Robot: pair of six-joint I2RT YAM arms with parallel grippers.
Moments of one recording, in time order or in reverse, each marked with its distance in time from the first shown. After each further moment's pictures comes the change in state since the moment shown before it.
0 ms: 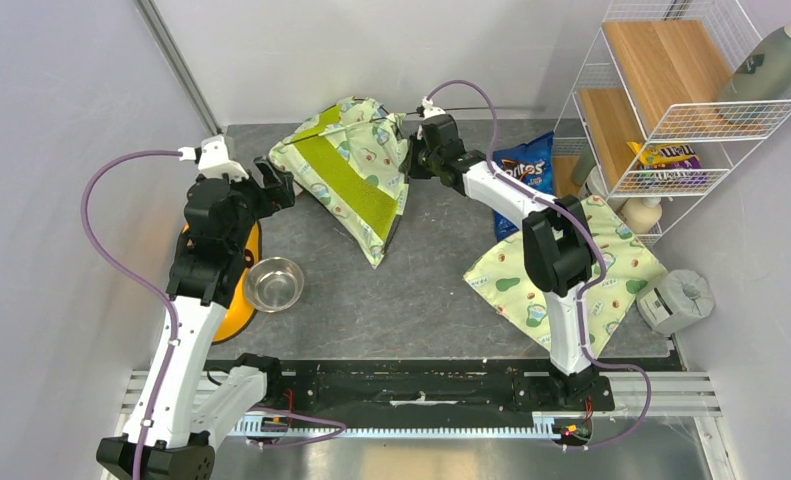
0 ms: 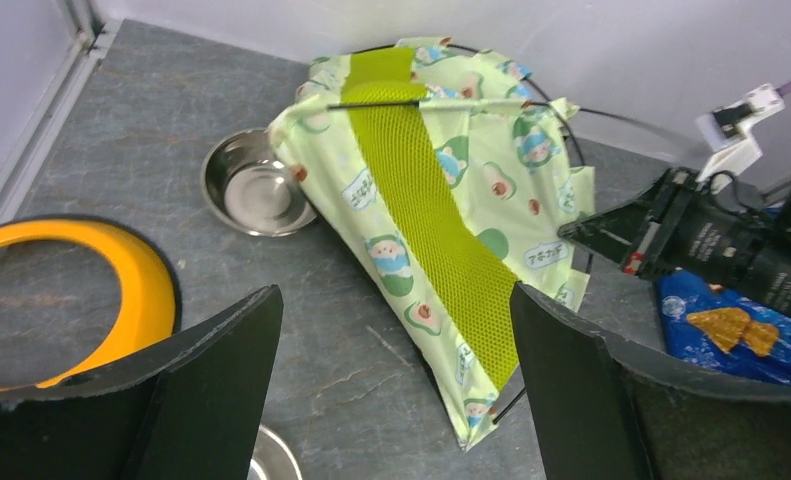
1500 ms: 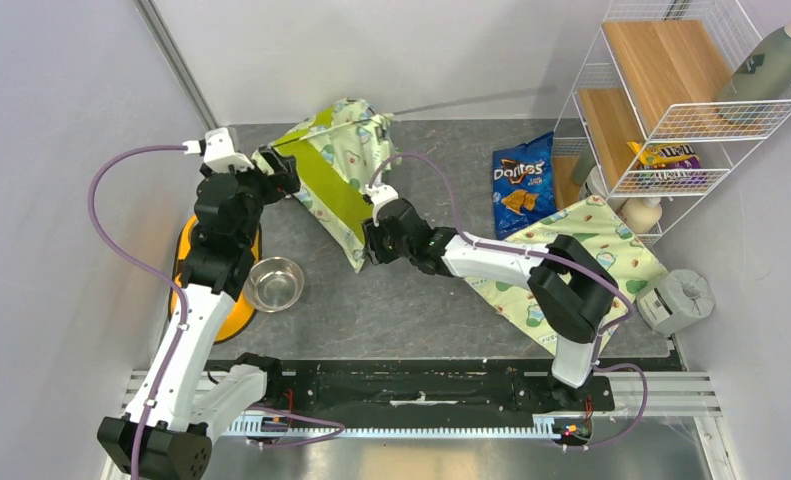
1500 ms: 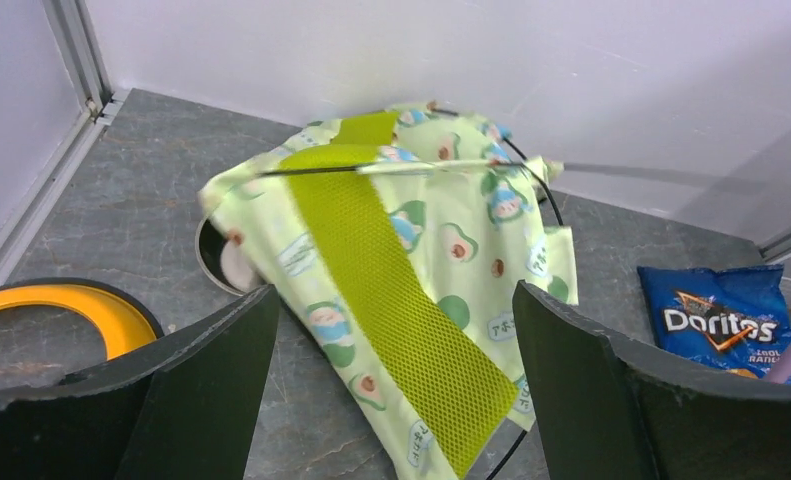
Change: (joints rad) left arm -0.040 0.050 -0.063 0.212 -0.087 0.019; right arm 0.376 -0.273 -0.512 0.208 0.145 -0.105
